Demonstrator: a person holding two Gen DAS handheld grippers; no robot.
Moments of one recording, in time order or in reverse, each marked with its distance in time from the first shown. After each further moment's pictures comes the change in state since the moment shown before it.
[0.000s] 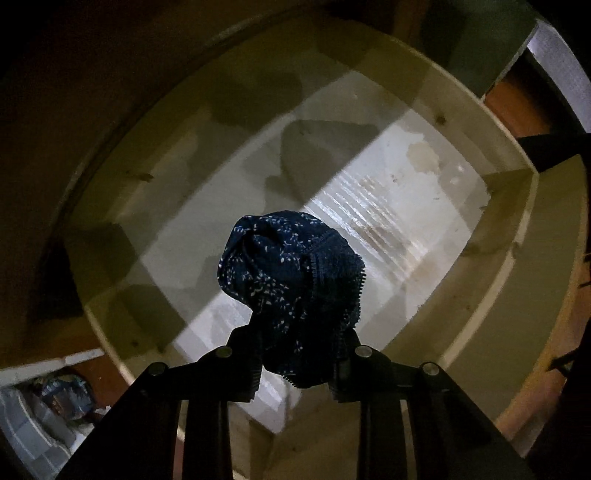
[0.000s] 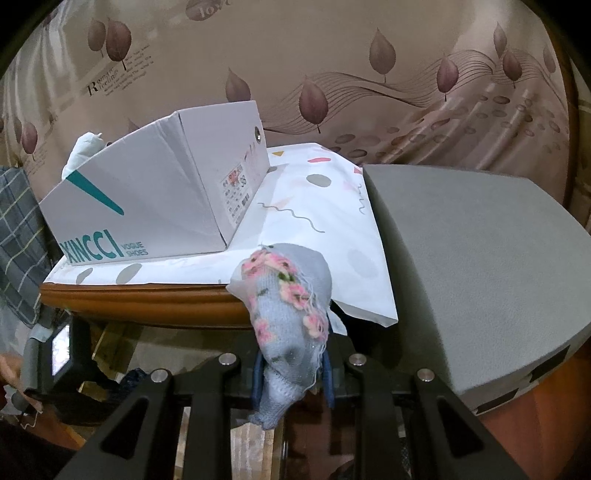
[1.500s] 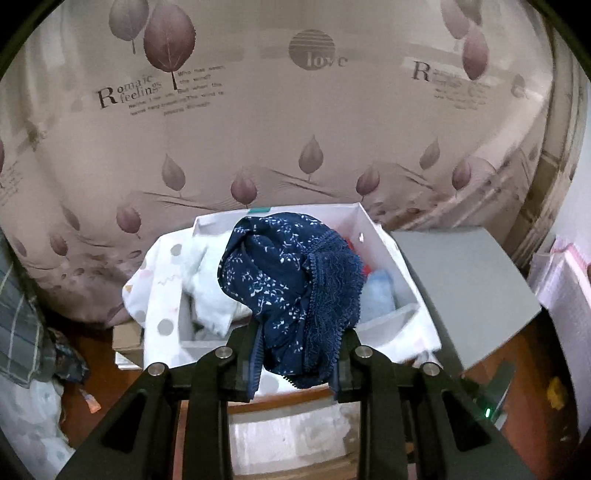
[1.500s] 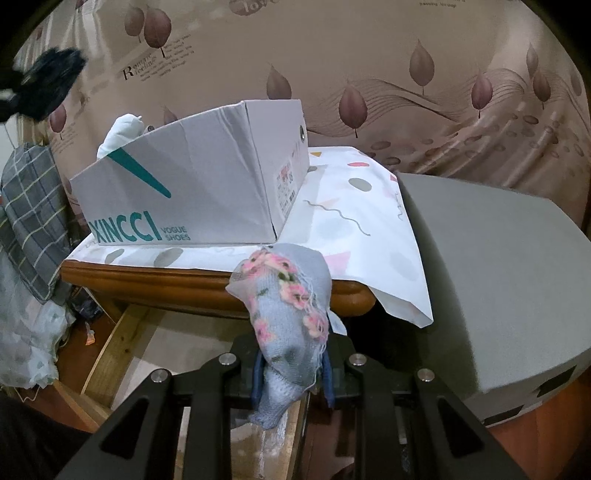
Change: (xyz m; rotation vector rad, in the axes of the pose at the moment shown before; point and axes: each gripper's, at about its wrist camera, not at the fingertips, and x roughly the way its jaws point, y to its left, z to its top) left arm -0.361 0.045 0.079 -0.561 -0.629 0.137; right arm -0.006 0.027 -0.003 -0.091 -0.004 0.072
